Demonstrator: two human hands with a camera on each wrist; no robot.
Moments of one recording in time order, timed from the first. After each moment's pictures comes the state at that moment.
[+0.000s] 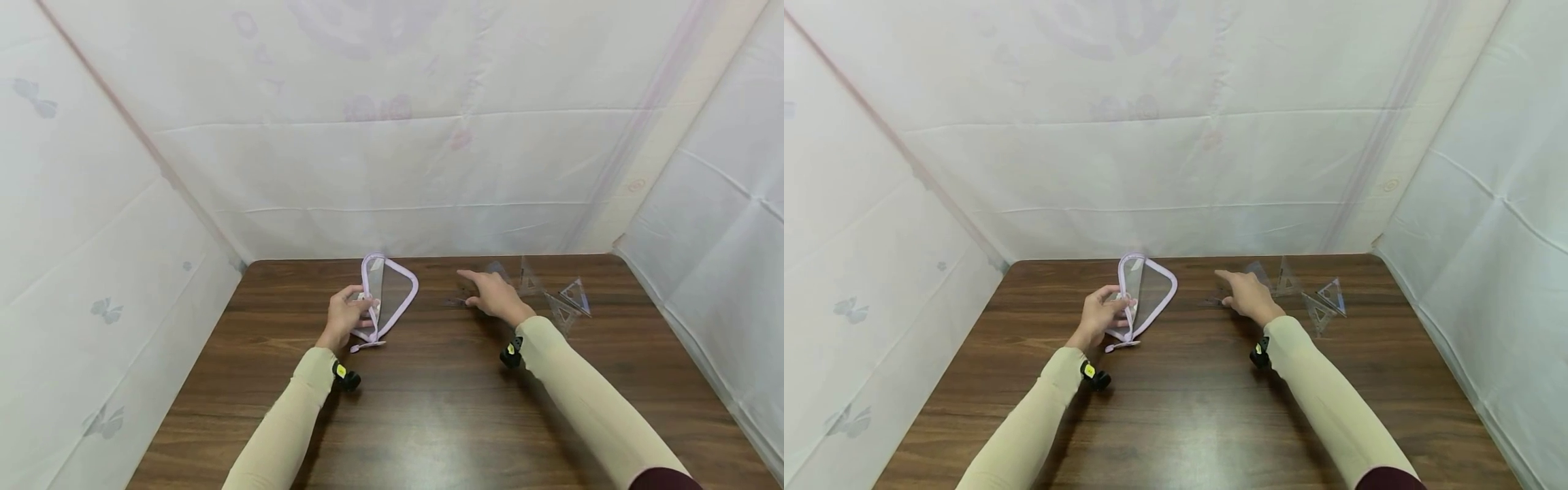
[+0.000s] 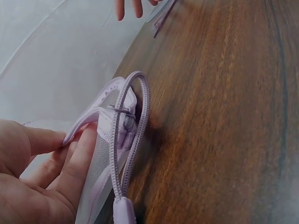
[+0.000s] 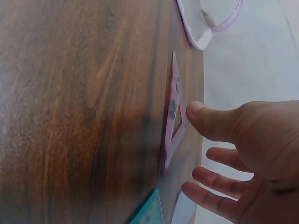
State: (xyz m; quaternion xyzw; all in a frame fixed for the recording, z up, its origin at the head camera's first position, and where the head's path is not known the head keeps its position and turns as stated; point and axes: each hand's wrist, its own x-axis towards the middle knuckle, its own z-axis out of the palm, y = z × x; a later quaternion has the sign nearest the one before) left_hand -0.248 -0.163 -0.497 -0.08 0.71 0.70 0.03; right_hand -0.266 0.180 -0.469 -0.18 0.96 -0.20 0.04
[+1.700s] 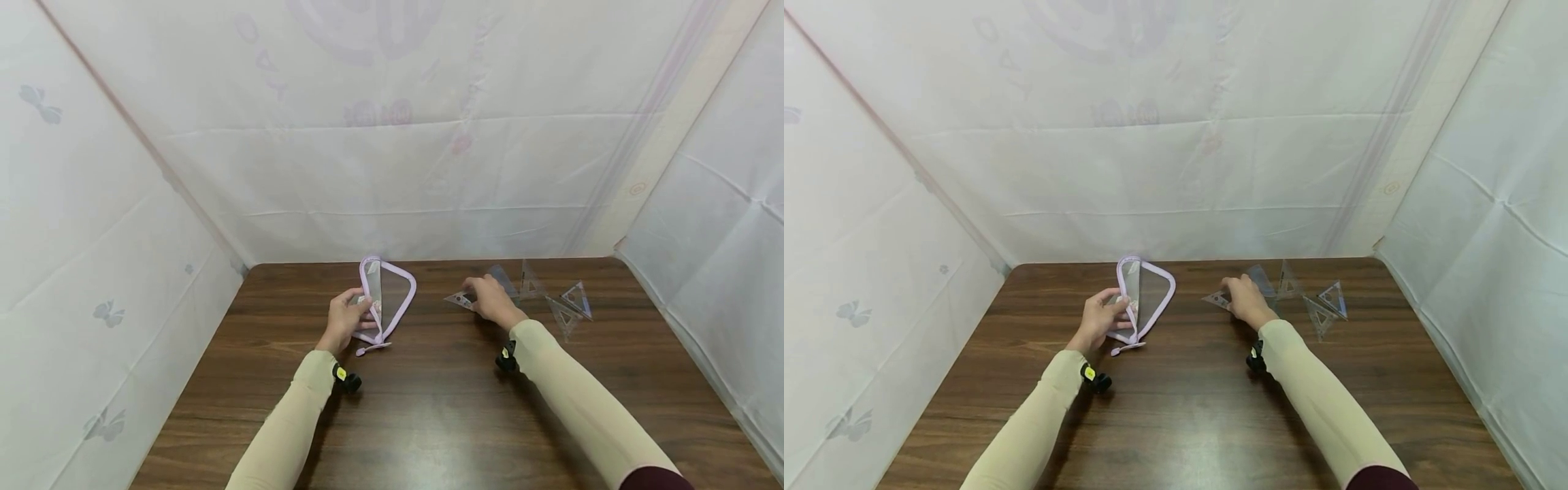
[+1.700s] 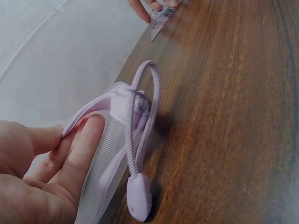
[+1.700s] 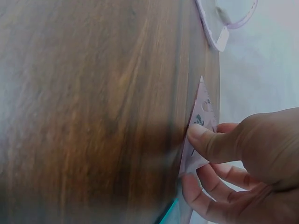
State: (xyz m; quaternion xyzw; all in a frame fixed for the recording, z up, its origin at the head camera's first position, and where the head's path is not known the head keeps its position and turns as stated) left_hand -0.247 -0.162 -0.495 -0.09 0.67 0.73 0.04; right_hand -0.273 0.174 -0.484 -0.16 0.96 -0.24 0.03
